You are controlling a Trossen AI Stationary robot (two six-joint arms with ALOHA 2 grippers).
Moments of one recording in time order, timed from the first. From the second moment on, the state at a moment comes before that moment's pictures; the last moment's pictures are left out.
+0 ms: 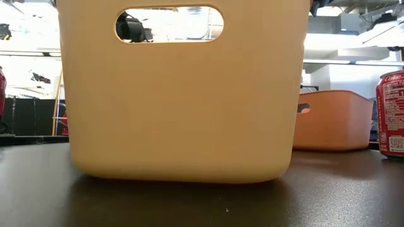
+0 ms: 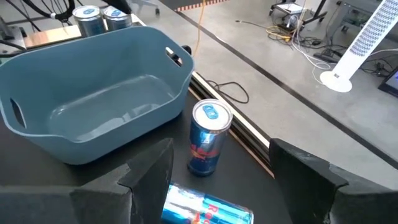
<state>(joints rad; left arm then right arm) 0.91 1.45 1.33 -1.01 -0.35 0.17 -0.30 1.36 1.07 -0.20 0.36 0.09</state>
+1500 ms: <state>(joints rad) 1.08 1.45 1.18 -0.98 -0.15 0.22 -0.30 1.36 1.07 -0.20 0.36 0.09</state>
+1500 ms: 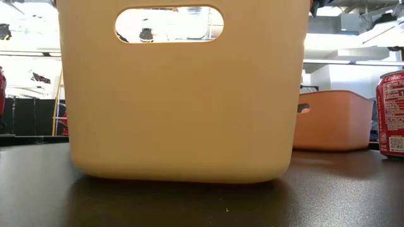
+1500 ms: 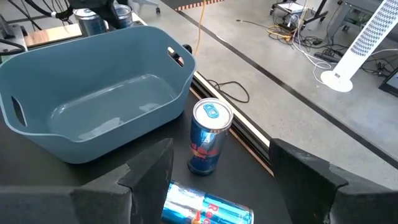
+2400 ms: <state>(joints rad) 0.74 1.36 1.67 -1.18 -0.29 0.22 -0.30 1.36 1.07 -0.21 0.36 0.10</state>
